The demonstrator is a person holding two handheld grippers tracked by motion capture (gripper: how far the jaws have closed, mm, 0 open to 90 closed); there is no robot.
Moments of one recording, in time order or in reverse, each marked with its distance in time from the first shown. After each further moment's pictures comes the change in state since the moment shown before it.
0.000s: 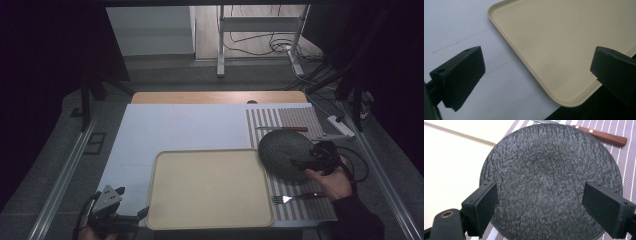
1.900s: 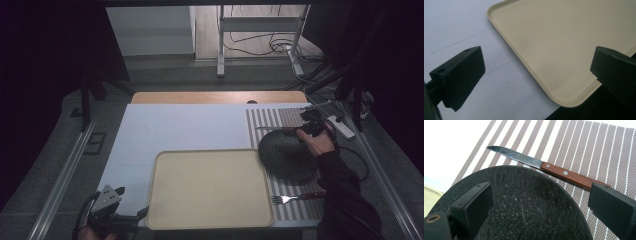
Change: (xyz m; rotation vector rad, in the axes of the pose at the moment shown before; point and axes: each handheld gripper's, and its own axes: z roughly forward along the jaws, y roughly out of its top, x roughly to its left) left arm 0.001 0.000 0.000 -0.006 -0.009 -0.002; right arm -0.057 0.081 0.079 0.093 -0.042 0.044
